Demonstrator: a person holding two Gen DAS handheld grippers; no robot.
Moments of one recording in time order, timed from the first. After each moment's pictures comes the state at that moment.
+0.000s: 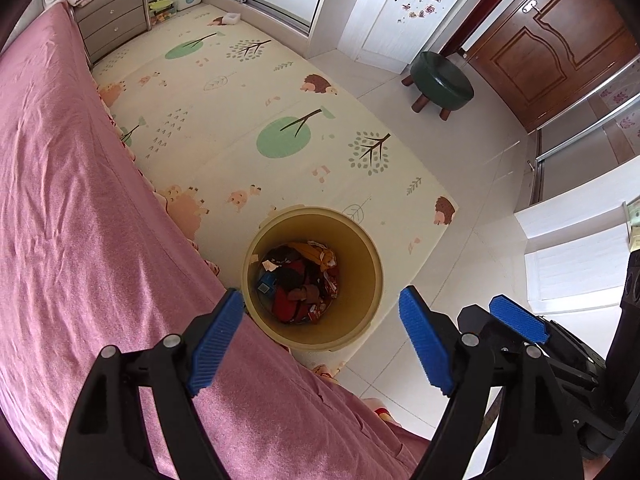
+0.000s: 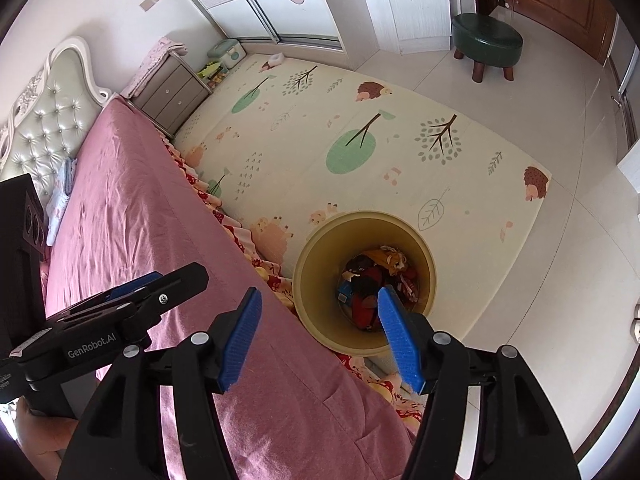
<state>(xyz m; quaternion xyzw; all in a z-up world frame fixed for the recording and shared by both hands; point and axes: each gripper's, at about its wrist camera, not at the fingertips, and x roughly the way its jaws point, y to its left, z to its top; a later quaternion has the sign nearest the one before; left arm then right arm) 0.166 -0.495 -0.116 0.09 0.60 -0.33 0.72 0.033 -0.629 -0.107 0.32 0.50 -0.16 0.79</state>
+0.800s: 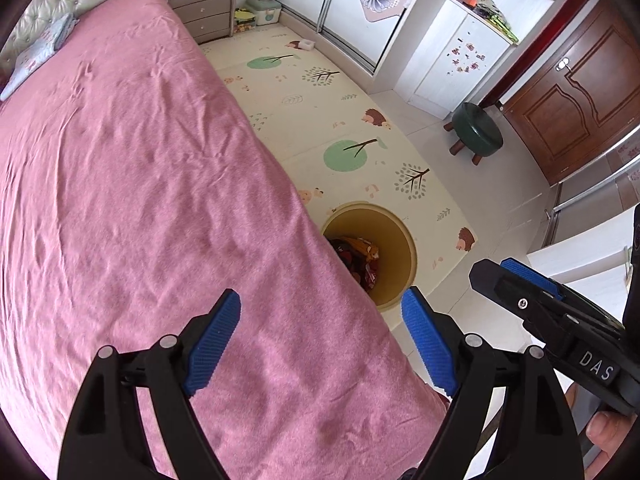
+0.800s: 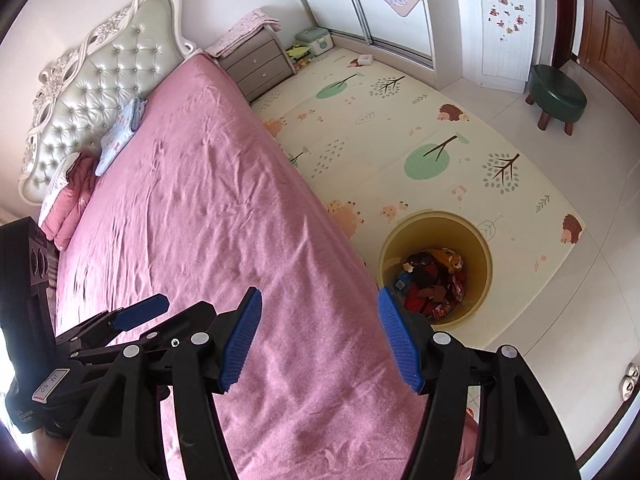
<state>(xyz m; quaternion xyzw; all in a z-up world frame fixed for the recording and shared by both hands) 0.103 -0.299 -0.020 0.03 0.58 -0.24 0.78 0.038 -0.470 -0.004 0.24 0.51 -0.04 0.82</state>
